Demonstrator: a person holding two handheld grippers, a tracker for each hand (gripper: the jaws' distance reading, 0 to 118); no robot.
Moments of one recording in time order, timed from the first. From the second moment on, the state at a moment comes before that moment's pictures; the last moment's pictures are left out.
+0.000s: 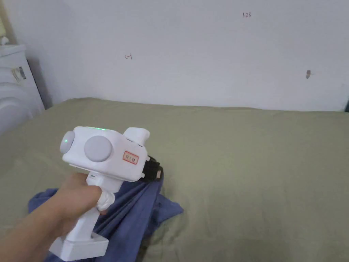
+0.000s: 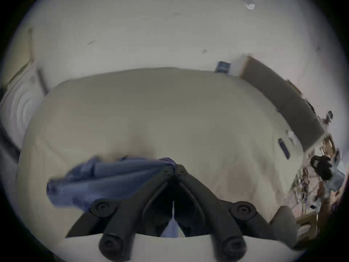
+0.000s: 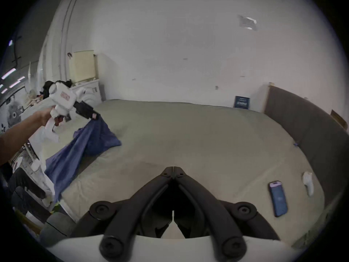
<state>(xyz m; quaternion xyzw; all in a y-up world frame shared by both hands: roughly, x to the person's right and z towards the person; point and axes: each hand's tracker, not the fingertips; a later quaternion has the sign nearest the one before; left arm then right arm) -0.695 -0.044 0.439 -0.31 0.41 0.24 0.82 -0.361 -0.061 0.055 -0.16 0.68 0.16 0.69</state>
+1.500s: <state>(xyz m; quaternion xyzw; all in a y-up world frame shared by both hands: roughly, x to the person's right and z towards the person) -0.446 -0.088 0.470 -0.11 0.65 0.19 0.73 -0.366 -0.068 0.028 -0.19 0.65 0.07 0.74</state>
